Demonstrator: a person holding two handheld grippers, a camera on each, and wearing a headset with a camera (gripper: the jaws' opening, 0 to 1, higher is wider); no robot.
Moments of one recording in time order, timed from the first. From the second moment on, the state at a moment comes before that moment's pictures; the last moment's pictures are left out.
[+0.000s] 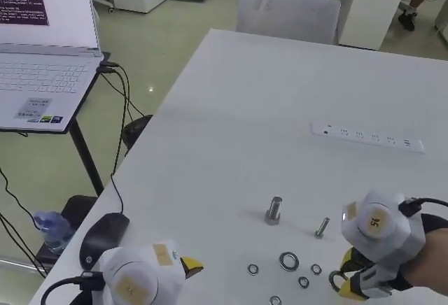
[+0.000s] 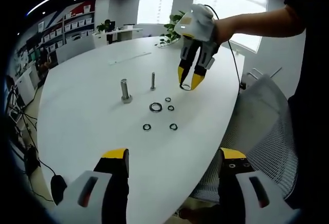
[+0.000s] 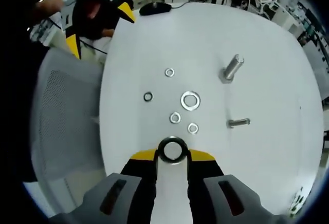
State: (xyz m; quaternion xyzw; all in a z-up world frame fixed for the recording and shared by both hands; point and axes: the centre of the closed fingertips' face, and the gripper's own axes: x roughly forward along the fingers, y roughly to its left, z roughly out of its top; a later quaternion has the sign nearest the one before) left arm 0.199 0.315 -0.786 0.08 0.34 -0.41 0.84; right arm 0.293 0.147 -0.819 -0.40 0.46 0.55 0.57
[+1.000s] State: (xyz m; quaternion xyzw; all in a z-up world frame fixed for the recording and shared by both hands) left arm 0.201 0.322 -0.786 0.09 0.34 -0.41 0.84; right arm 0.350 0.182 -0.768 -0.40 0.43 0.55 0.59
